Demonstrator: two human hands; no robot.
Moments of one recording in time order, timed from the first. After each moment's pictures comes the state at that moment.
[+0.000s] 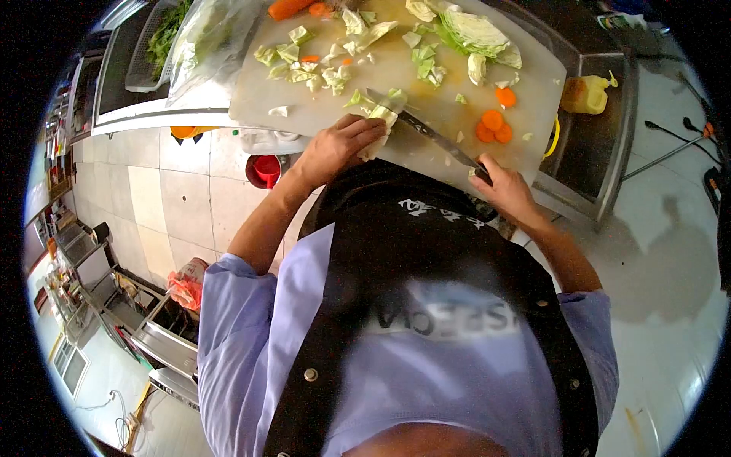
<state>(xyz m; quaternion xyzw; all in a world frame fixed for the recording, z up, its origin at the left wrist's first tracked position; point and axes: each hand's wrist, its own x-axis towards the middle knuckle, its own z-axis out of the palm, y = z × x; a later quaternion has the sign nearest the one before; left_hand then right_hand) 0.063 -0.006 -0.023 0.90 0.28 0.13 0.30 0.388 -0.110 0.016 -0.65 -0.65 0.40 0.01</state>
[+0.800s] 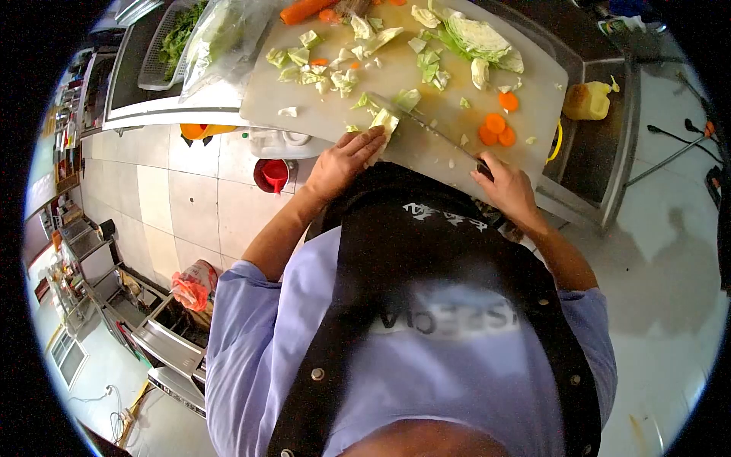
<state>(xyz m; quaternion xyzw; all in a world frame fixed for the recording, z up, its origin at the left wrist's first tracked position) 0.059 -0.042 -0.042 0.91 0.34 0.15 0.19 0.388 -0.114 0.002 -0.65 -0.69 0.30 0.05</state>
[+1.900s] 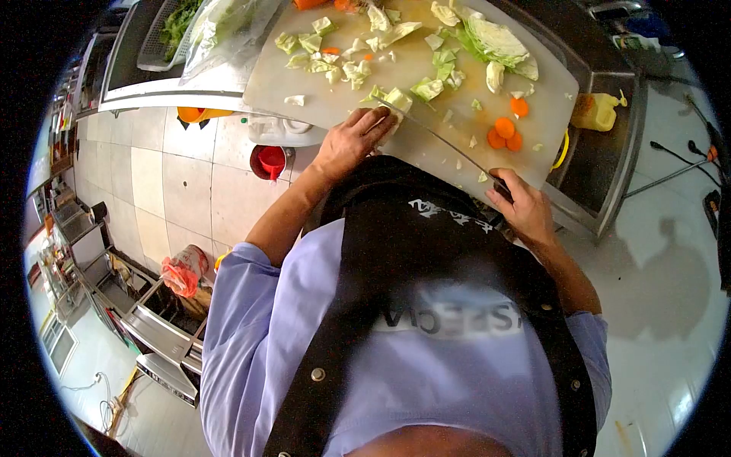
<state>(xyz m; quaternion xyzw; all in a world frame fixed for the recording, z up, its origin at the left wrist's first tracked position) 0.060 -0.021 -0.046 0.92 0.35 0.14 0.13 0.379 -0.121 0.055 -0.63 -0.71 0.31 0.06</state>
